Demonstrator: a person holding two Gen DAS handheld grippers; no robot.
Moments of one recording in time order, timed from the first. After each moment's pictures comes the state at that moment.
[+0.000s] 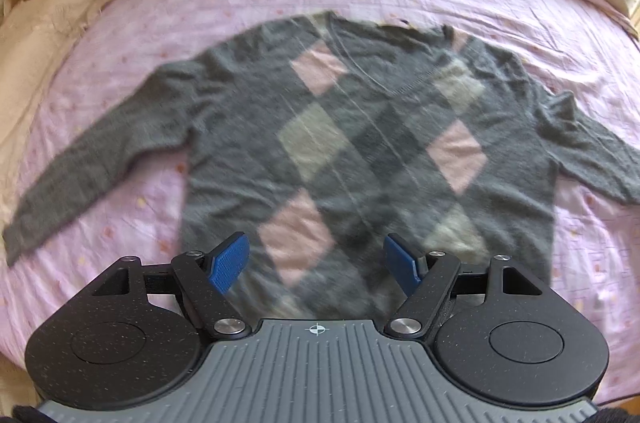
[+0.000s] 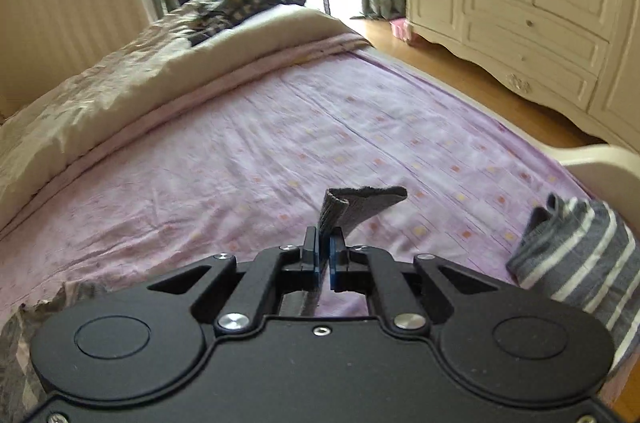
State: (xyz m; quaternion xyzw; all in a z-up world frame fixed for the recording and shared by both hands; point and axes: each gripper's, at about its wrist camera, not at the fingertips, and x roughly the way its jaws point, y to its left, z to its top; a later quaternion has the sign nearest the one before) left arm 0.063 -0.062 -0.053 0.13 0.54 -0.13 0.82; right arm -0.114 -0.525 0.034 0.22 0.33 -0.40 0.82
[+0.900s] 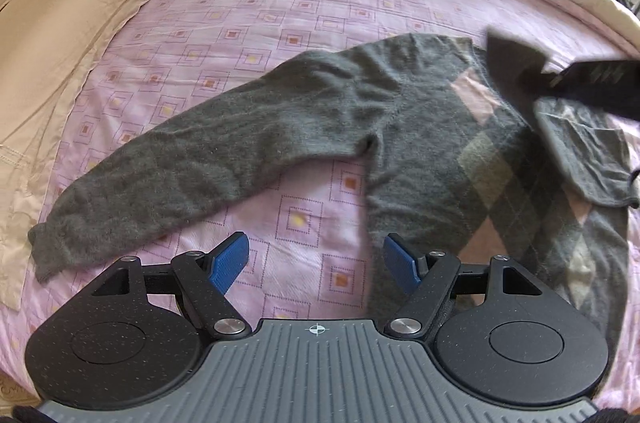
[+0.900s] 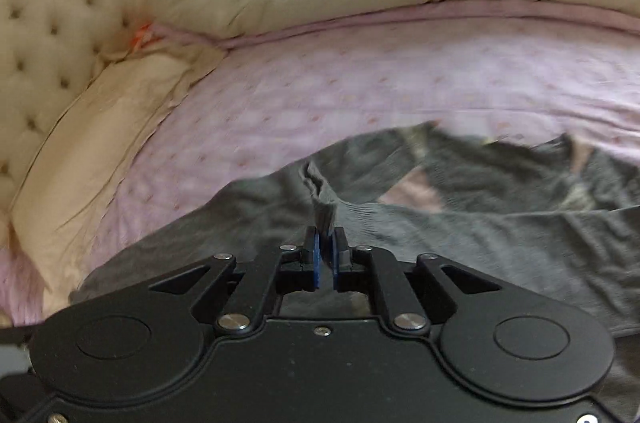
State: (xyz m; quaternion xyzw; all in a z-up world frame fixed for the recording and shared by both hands) left arm 0.137 0.098 -0.072 0.07 0.55 -0.12 0.83; right arm 0.160 -0.123 -0.083 0.16 0.44 0.03 0.88
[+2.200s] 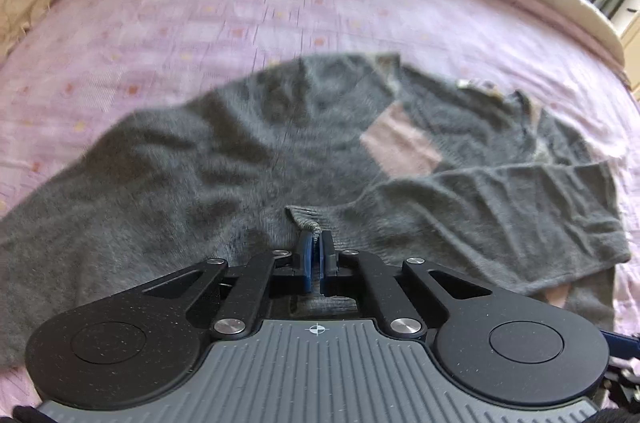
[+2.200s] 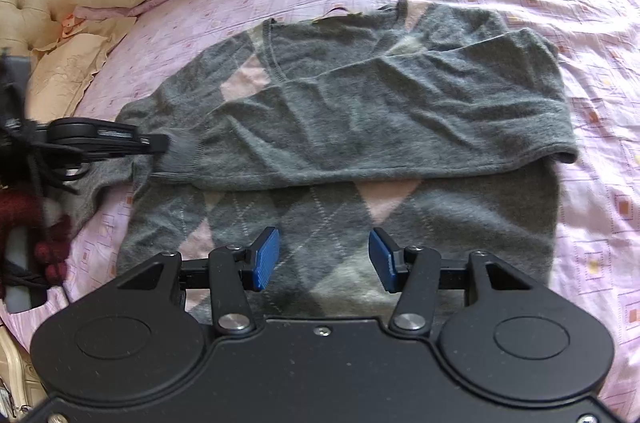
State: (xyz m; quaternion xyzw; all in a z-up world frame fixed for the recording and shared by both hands) left arm 0.207 -0.008 -0.126 0.05 0.52 -0.20 0.83; right arm 0.044 -0.225 -0.123 0.21 0.51 -0.07 0.83
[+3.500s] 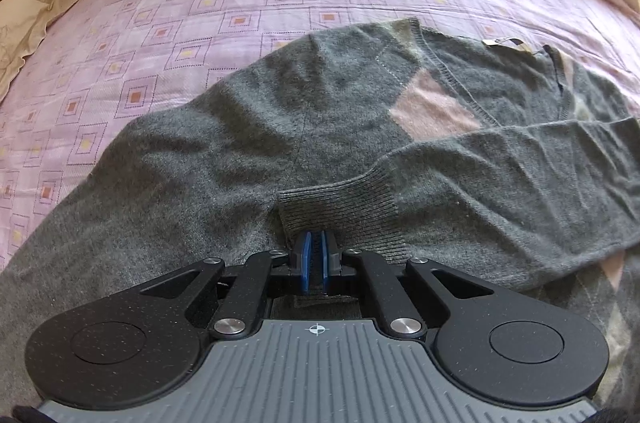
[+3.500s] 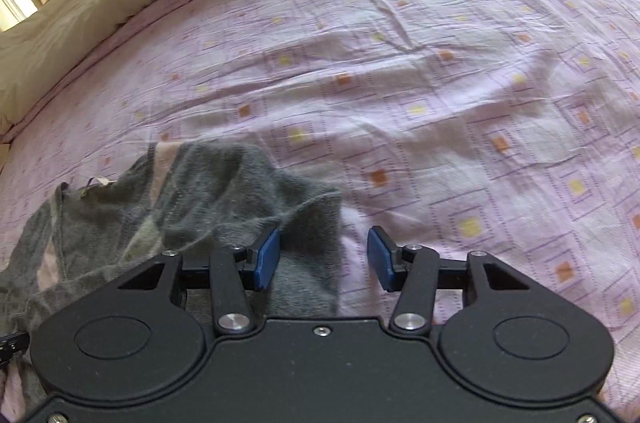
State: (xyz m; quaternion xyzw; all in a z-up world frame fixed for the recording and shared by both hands) left arm 0.215 -0.023 -0.156 0.14 0.53 -0.19 0.81; right arm 0.100 -0.416 -0.174 0.25 0.47 -0.21 0.82
